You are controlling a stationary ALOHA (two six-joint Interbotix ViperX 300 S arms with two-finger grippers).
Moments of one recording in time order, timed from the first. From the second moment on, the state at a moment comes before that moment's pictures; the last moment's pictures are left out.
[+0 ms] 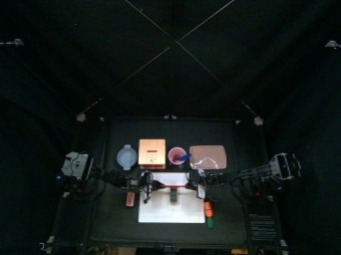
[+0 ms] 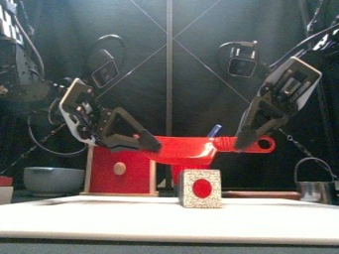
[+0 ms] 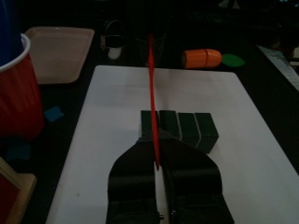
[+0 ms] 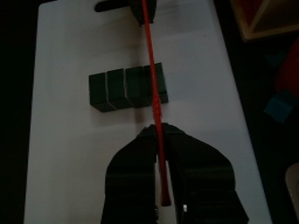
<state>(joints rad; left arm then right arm) -0.10 0.21 0.96 -0.15 -0.96 0.00 0.03 -0.19 0.96 -0.11 -0.13 0.29</state>
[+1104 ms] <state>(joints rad) -0.11 0.24 0.94 -0.18 -0.91 0.00 0.04 -0.13 0.95 -0.11 -0.13 0.29</state>
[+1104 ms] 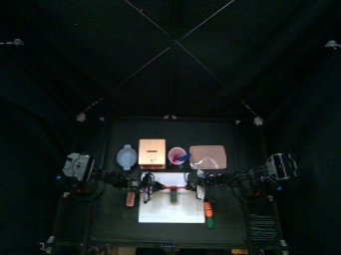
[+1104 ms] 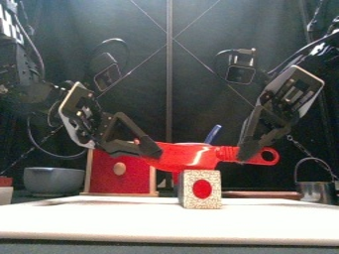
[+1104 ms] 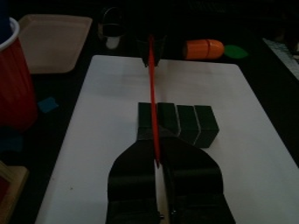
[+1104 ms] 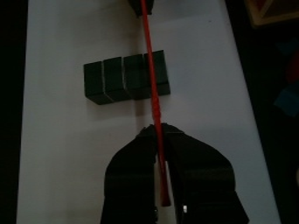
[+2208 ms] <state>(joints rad) -0.13 0.32 0.89 -0.27 -0.77 0.01 0.05 -0.02 0.92 -0.11 -0.10 0.29</state>
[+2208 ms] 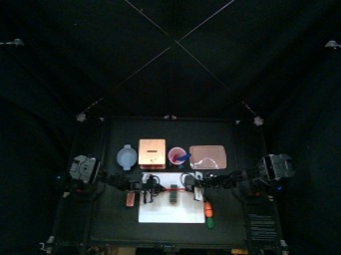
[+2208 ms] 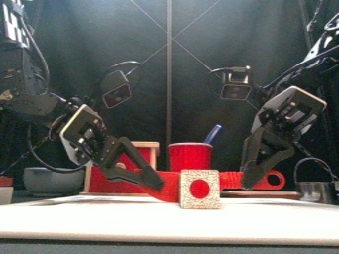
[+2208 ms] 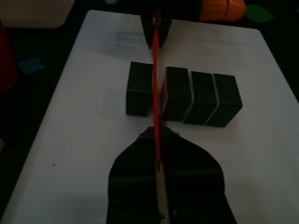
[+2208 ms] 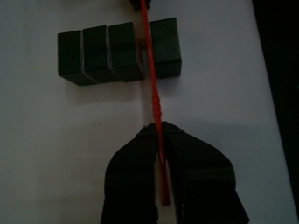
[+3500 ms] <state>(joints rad) -0.19 0.09 0.93 -0.27 -0.71 0.09 0.14 -0.18 0.91 -0.08 -0.04 0.29</state>
